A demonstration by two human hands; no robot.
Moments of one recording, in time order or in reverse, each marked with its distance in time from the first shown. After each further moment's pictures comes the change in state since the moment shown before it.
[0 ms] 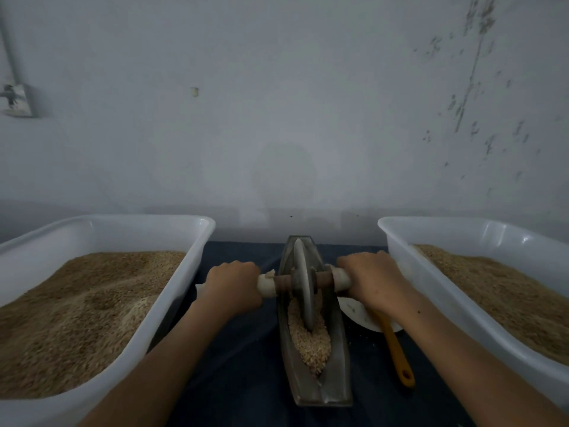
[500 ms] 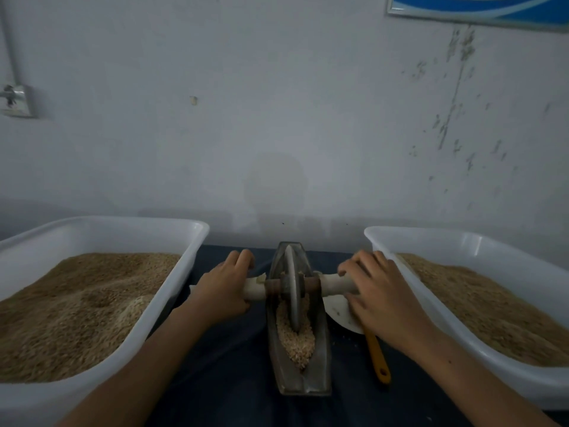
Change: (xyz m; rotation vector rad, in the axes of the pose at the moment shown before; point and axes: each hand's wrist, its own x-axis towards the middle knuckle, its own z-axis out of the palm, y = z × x) left_hand -0.017 -0.008 0.002 -0.209 0.189 0.166; right_hand -0.061 0.007 -0.009 0.145 0.405 -0.122
